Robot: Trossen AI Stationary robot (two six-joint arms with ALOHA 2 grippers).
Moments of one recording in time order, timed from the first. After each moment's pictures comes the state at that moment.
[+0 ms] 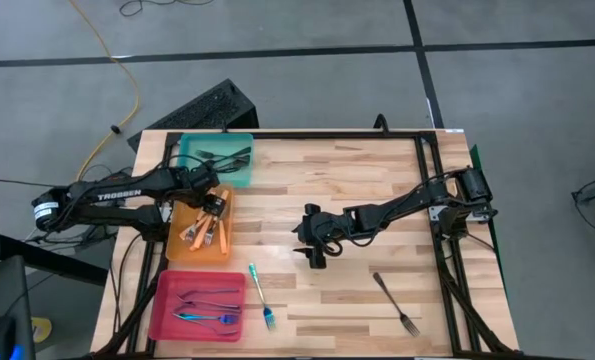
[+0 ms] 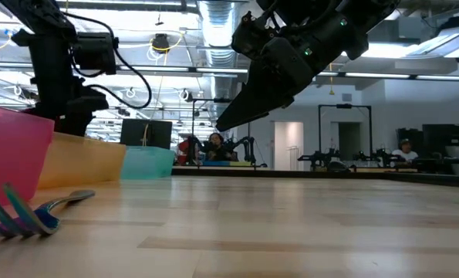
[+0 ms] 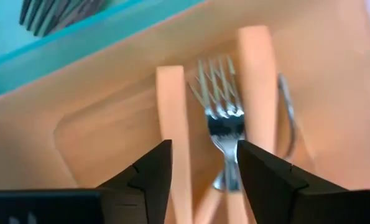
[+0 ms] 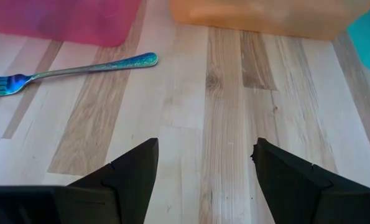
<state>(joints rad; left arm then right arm) 0.46 1.00 0.53 -0.85 -0.12 -0.69 0.14 1.79 1.02 0.12 0.10 -0.01</state>
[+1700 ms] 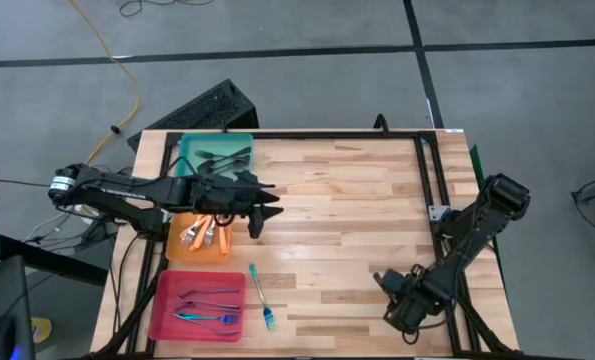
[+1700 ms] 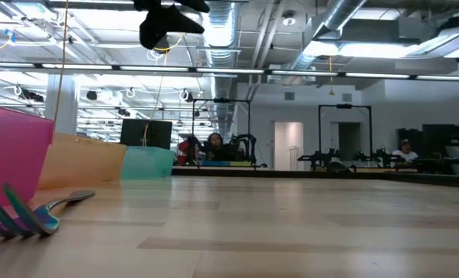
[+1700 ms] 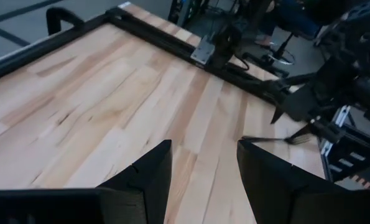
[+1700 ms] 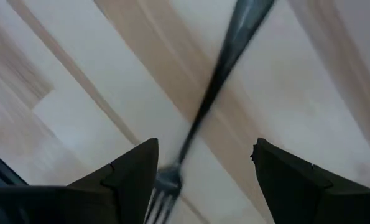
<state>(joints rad) -0.06 1.20 0.96 -0.20 -0.22 -0.48 0.88 1.59 0.96 -0.81 0.03 1.55</state>
